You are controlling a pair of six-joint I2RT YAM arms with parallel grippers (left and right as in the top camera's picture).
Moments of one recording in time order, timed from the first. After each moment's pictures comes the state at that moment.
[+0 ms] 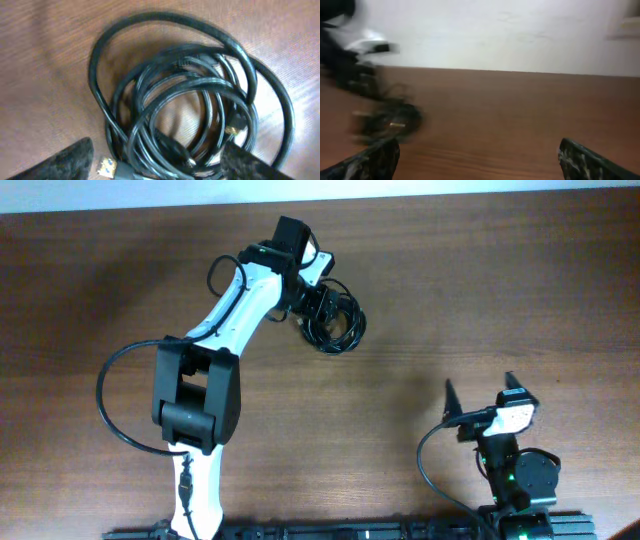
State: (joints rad) left arm -0.35 2.21 1.81 -0.85 0.28 0.06; right arm 0.03 0.01 0.01 -0.06 -0.13 0.04
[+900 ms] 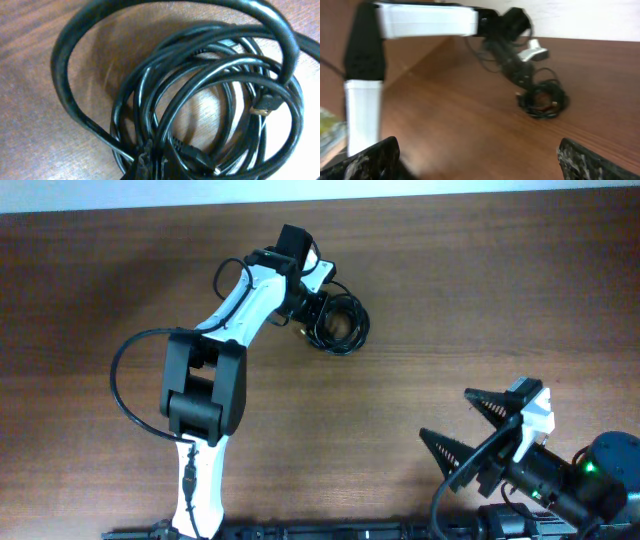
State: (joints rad) left arm -0.35 2.27 1.81 -0.87 0.30 0.07; right arm 0.03 0.45 0.93 -0.87 -0.75 0.10
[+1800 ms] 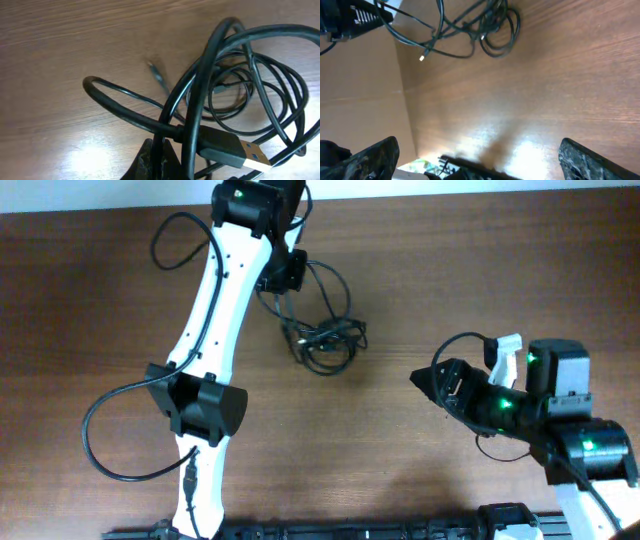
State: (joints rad) left arm -0.36 2.28 2.54 -1.68 -0.06 -0.14; right arm 0.03 0.89 0.93 -0.96 -0.66 0.67
